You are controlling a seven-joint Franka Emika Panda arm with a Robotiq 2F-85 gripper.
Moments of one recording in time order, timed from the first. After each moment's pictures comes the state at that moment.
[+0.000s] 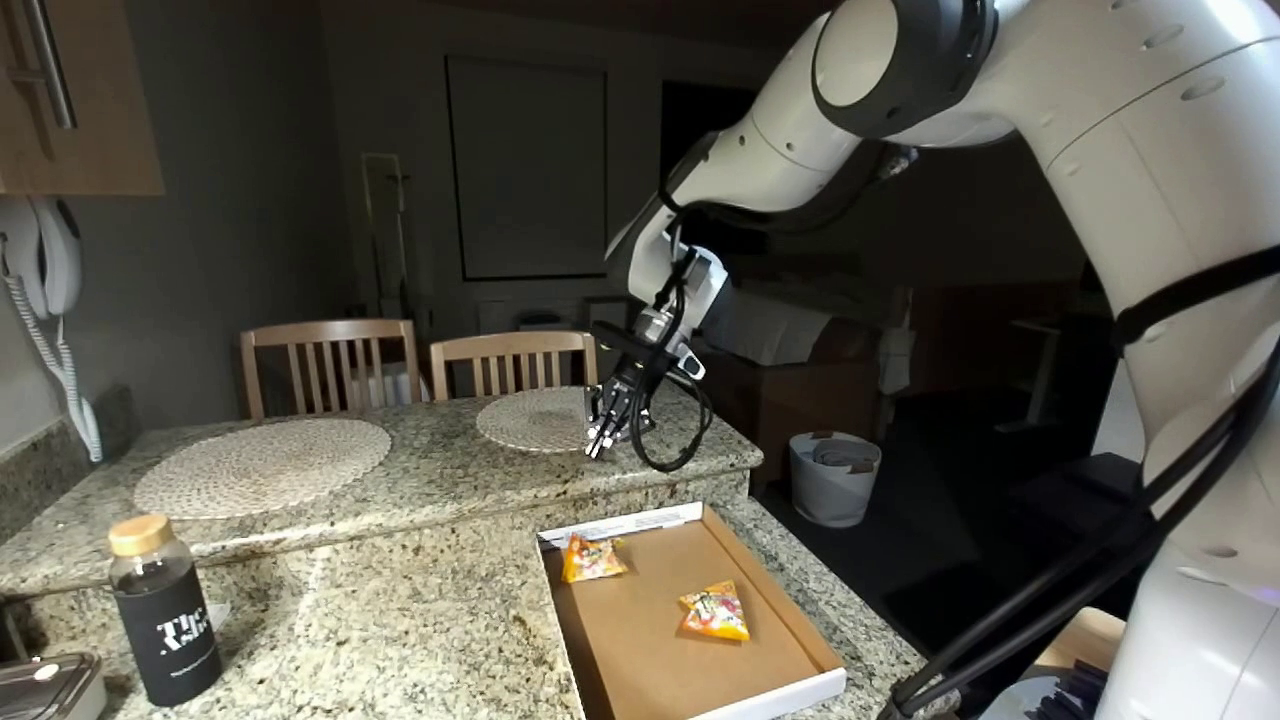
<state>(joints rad) -0.10 0.60 -0.01 -1.75 0.76 2.13 0.50</state>
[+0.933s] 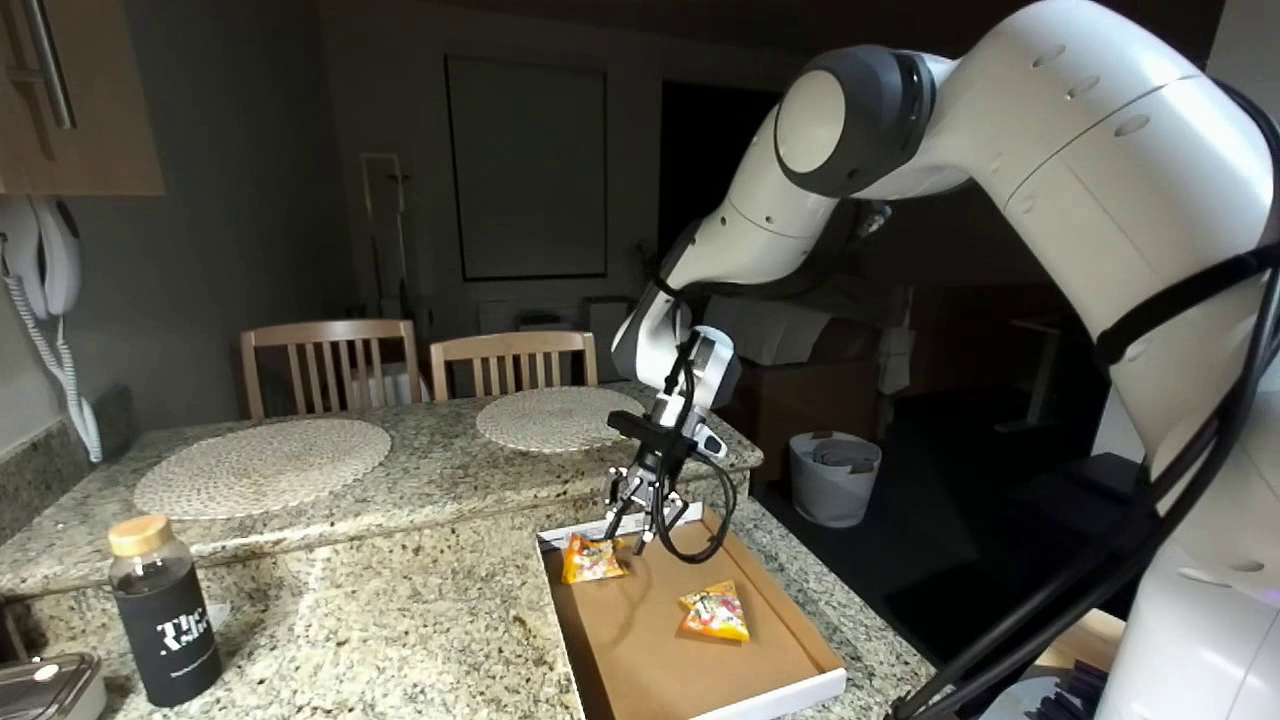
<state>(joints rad) -0.07 0.76 -0.04 -1.83 0.79 2.22 0.46</state>
